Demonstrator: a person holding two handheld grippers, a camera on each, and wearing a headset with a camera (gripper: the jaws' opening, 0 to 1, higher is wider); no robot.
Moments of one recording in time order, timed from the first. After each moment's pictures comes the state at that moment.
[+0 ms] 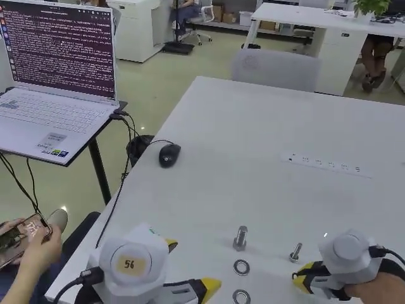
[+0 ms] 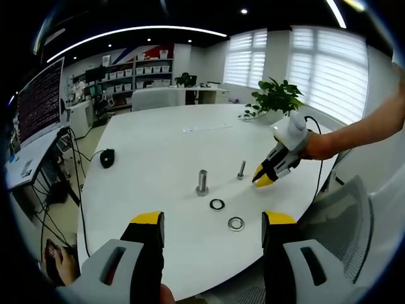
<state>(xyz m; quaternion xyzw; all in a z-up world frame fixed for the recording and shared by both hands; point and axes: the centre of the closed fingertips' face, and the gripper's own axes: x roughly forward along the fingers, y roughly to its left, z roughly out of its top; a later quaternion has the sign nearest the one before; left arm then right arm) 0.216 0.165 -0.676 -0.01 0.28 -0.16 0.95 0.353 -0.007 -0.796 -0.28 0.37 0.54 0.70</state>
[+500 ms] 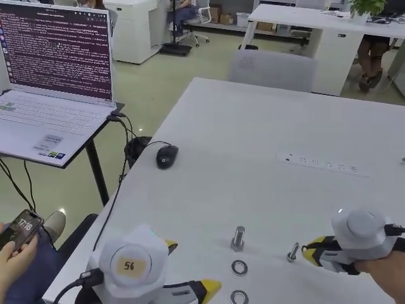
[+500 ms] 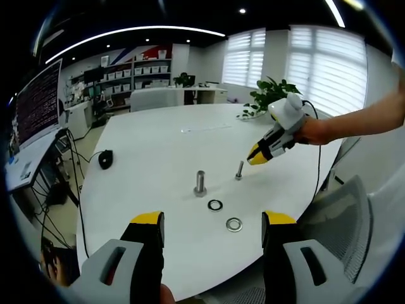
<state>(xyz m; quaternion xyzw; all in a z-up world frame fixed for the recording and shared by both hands) 0.217 0.161 -0.674 -0.01 0.28 -0.16 0.95 0.394 -0.001 -0.754 -0.29 0.33 0.52 0.73</state>
